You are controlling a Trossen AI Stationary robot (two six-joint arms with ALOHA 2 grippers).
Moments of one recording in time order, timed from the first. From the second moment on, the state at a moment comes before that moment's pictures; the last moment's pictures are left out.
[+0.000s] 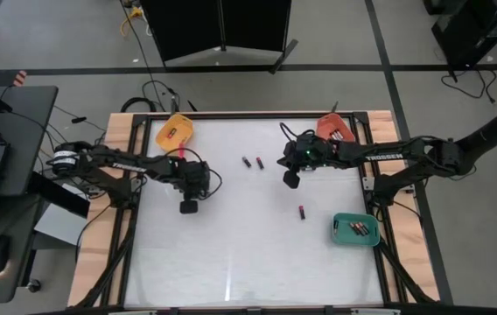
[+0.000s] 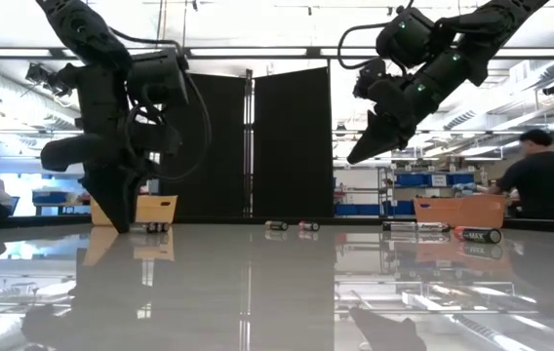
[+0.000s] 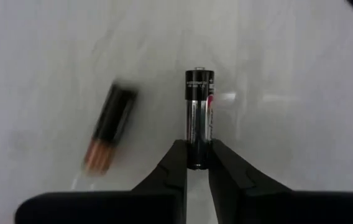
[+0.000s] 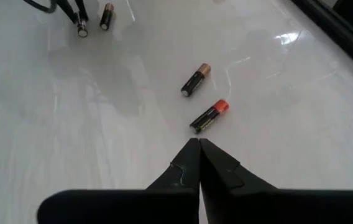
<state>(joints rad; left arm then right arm) 0.14 1.41 0.65 -0.50 0.03 0.09 -0.28 1.36 0.70 -0.05 0.01 0.09</state>
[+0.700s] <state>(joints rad) 0.25 1.58 0.56 0.88 0.30 -0.17 -0.21 1.36 0.38 0.81 -0.06 0.16</state>
